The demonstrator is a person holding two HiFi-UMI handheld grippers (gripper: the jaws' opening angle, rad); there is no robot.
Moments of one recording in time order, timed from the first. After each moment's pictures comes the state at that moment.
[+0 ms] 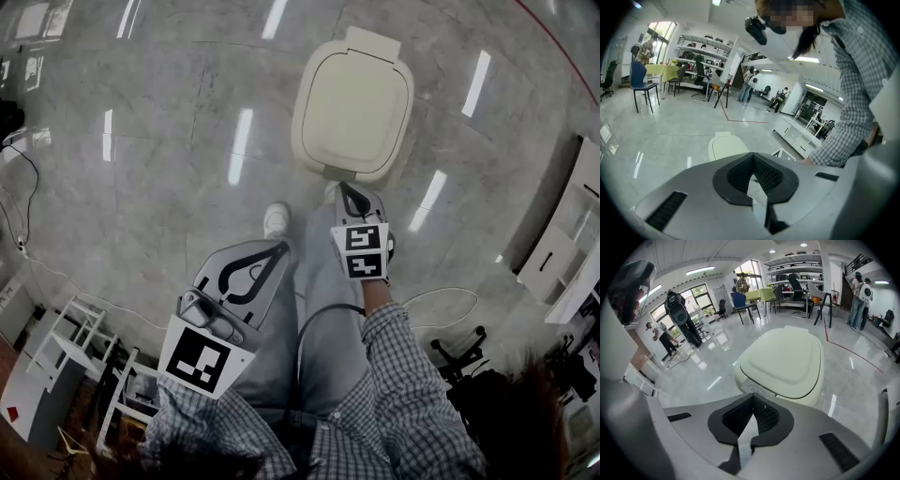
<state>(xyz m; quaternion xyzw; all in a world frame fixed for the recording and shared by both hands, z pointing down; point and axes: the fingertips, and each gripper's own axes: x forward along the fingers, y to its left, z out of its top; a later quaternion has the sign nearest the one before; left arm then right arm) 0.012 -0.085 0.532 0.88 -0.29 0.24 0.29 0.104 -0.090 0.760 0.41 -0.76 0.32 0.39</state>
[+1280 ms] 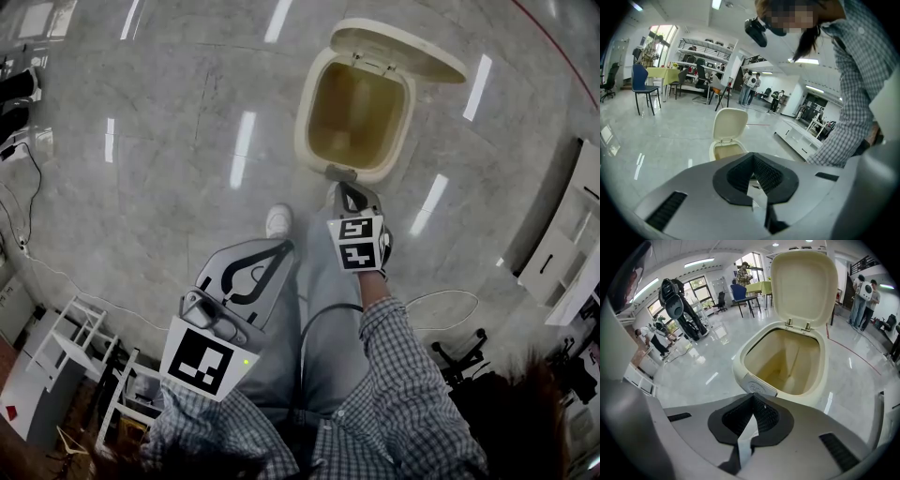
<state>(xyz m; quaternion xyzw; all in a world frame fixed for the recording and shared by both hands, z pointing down) 0.011 -0.090 0.520 0.88 -0.30 0.23 0.28 0.101 -0.088 0.775 0.40 -0.74 0.32 0.43</state>
